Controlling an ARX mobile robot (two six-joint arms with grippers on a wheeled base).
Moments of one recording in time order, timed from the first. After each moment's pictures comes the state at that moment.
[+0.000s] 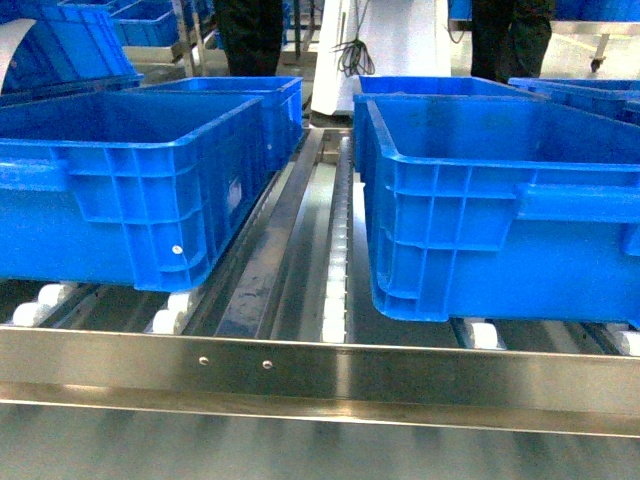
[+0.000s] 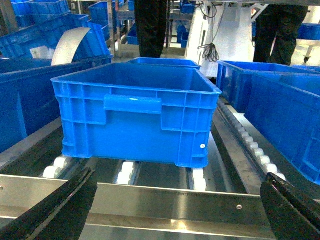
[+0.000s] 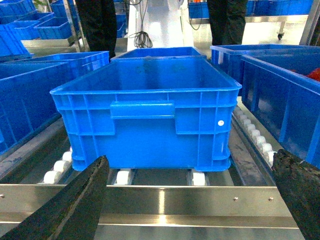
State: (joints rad) left arm 0.00 0.01 0.02 -0.01 0.00 0.00; right arm 0.00 0.00 0.01 -0.01 0.00 0.00
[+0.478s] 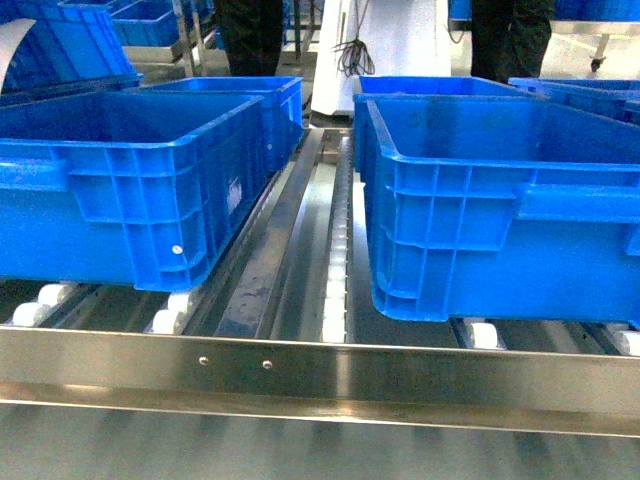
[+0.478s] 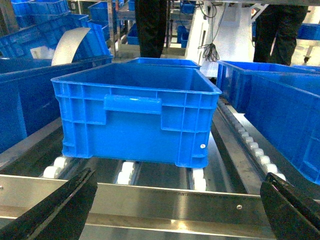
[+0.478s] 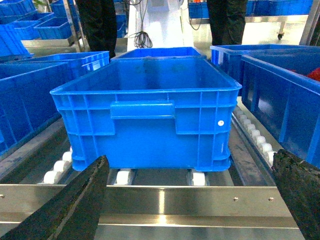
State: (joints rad) left arm 0.00 0.01 0.02 -0.01 0.00 0.00; right arm 0.00 0.00 0.01 -0.01 0.00 0.00
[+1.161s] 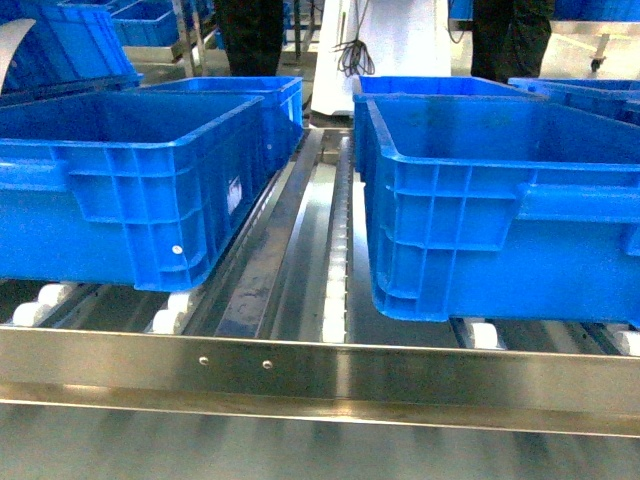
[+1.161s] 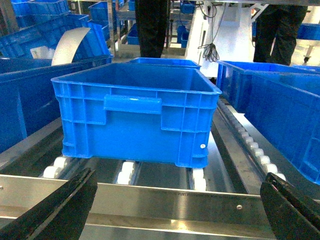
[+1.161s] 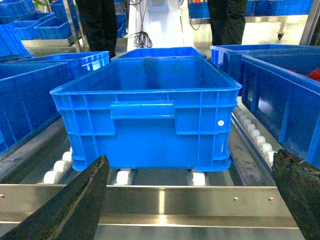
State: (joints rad) left arm 0.00 0.01 0.02 -0.01 0.00 0.00; right arm 0.00 0.00 0.01 -0.01 0.00 0.00
